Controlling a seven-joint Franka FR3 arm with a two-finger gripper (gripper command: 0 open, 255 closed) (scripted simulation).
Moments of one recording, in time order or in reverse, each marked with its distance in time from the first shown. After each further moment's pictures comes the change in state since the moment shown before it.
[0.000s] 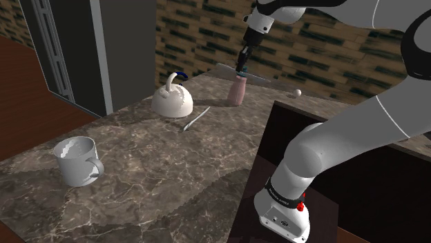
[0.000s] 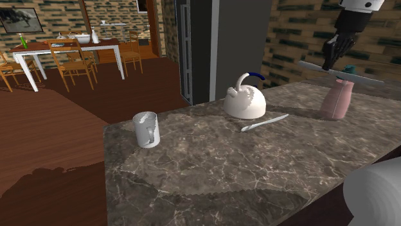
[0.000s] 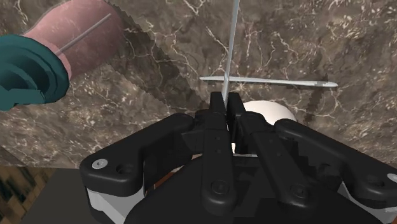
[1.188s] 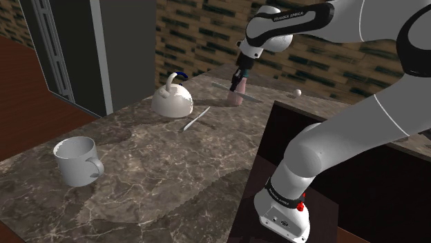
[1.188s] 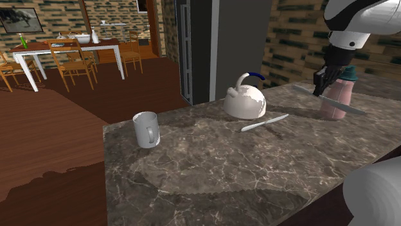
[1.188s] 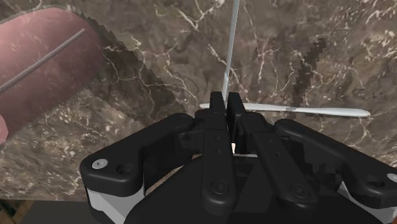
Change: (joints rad) arm -0.005 0.023 -0.022 -0.226 -0.005 0.248 -0.019
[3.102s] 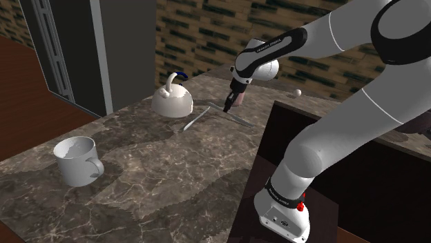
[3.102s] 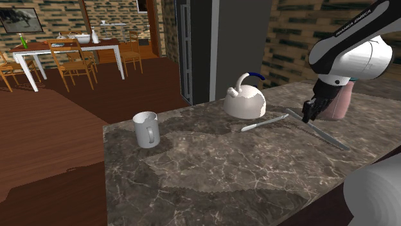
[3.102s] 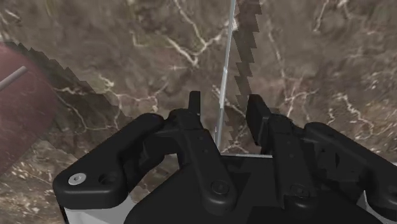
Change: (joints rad) arm 0.016 0.137 -0.046 -0.189 0.029 0.323 -0.053
